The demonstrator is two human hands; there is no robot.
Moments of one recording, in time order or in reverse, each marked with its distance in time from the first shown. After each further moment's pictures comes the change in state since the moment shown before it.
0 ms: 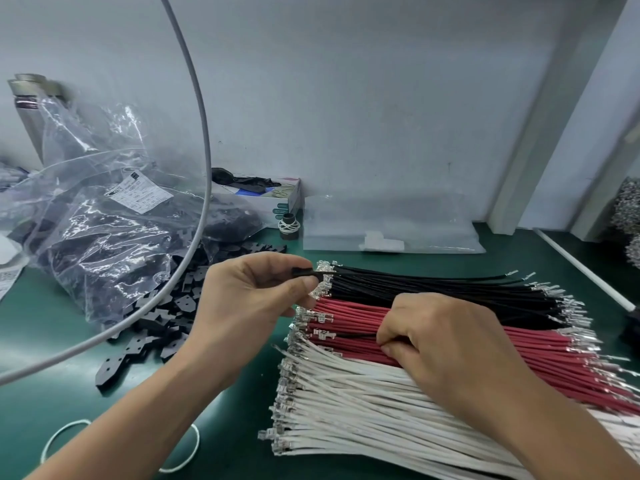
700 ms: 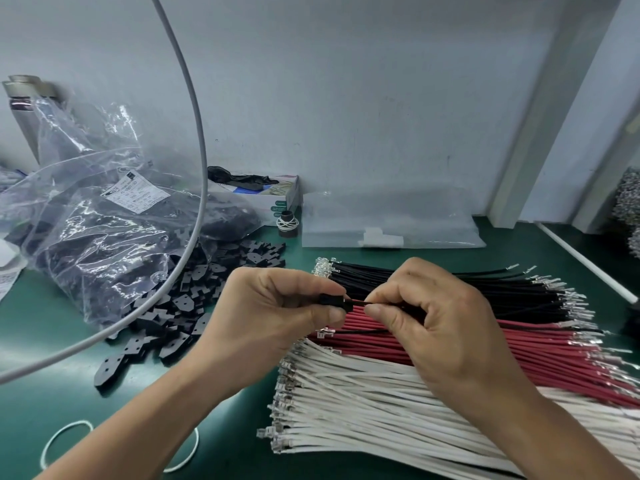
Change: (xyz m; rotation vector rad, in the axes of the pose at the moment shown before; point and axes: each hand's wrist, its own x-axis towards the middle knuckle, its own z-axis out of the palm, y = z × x) left_hand -0.012 0.005 0.009 -0.034 -0.261 0.045; right_hand 0.005 -0.005 0.010 0.524 0.332 0.028
